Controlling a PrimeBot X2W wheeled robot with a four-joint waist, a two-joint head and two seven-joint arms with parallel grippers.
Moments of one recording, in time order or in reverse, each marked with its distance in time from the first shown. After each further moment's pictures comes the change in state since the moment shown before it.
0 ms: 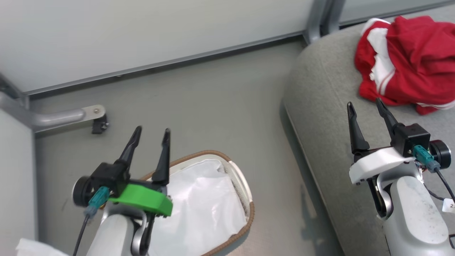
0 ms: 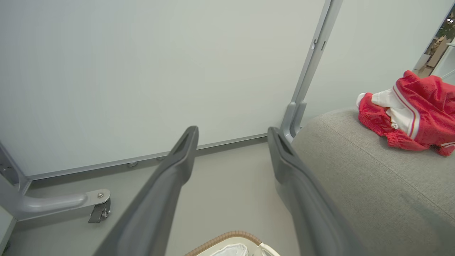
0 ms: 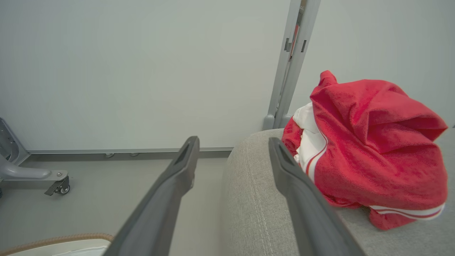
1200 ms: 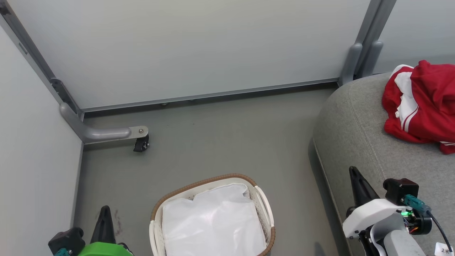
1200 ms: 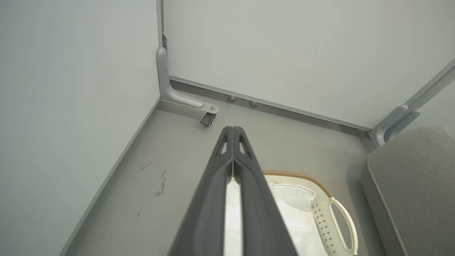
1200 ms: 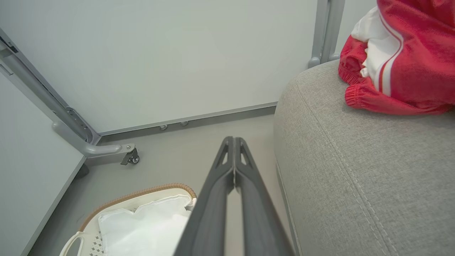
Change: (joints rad) left arm 0.245 -0.050 0.302 0.147 -0.071 0.014 0.044; right arm 0.201 0.034 0.029 0.099 0.198 0.000 0.048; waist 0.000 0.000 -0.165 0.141
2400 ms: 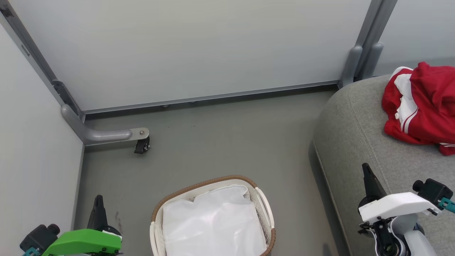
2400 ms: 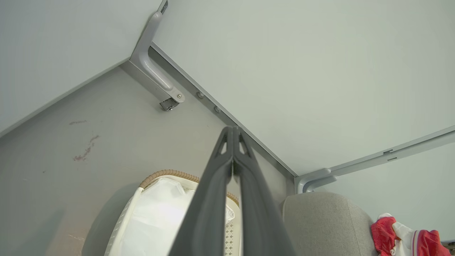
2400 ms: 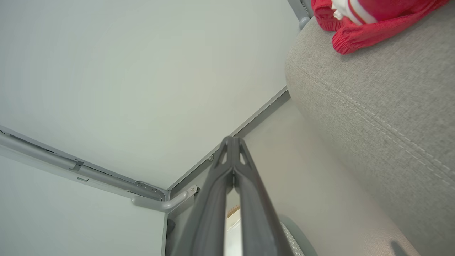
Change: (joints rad) left arm -0.029 0.001 0.022 -0.080 -0.533 -0.004 0.140; right arm 0.025 -0.002 -0.032 -0.097 0.592 0.000 0.135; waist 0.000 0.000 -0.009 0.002
